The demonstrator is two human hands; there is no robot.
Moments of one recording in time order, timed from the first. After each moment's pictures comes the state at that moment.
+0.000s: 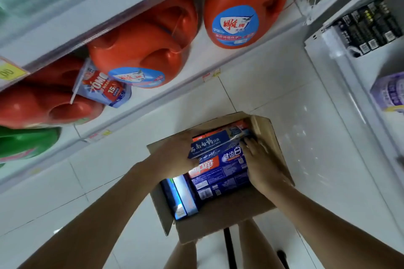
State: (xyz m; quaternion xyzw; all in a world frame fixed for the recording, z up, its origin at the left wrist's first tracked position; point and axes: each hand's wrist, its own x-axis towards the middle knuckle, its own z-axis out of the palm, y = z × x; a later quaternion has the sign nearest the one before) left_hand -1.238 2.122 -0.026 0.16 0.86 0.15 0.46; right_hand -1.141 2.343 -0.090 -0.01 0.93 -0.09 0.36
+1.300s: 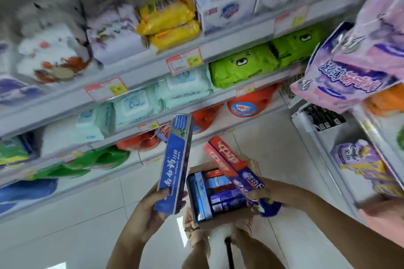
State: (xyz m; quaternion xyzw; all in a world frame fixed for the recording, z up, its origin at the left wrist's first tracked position) left_hand -1.153 2.039 0.295 -0.33 0.44 0.78 0.29; right_hand -1.196 2.355 0.229 0.12 0.61 -0.51 0.59
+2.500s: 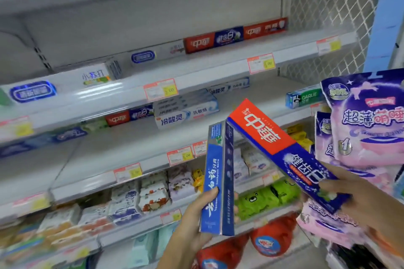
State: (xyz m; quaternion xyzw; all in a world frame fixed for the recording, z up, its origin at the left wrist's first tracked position) left_hand -1.231 2.116 0.596 -0.05 0.47 0.85 0.23; right_hand -1.254 2.420 0.611 -0.07 0.59 -0.79 0.15
